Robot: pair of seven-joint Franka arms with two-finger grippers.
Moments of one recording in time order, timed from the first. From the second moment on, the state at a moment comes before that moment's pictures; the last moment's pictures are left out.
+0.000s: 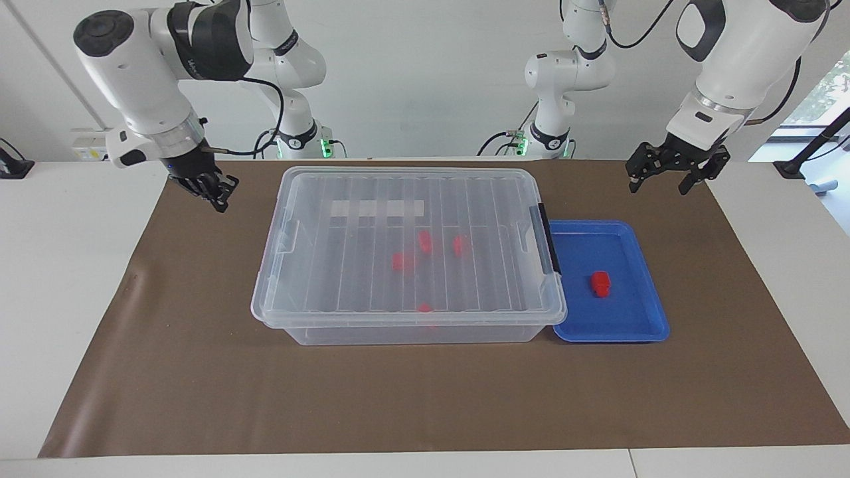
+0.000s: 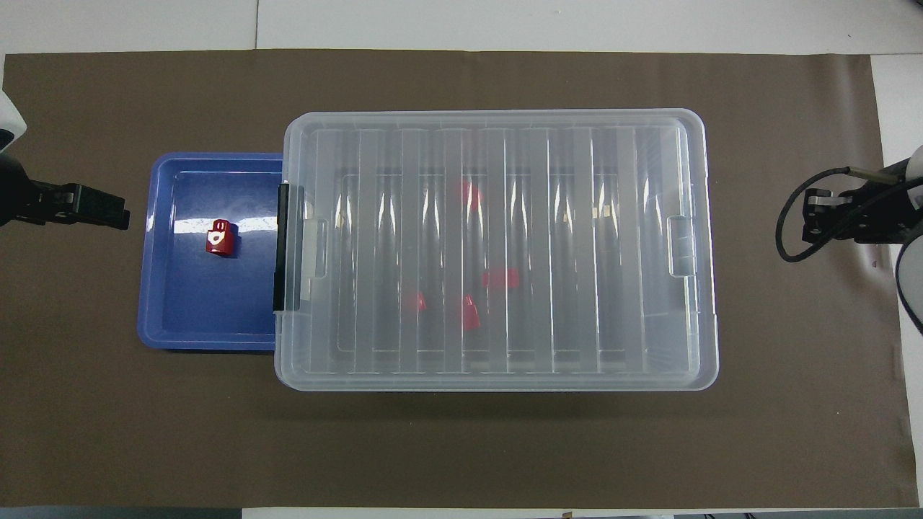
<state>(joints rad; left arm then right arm) -0.05 -0.02 -0.05 -1.62 0.00 1.61 0.05 0.04 -0.03 -0.09 -1.73 0.01 1.65 0.22</state>
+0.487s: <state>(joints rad) -0.05 -0.04 -0.05 -1.65 -0.01 1.61 0.05 0.00 -0.03 -0.11 -1.69 0.01 1.61 0.08</state>
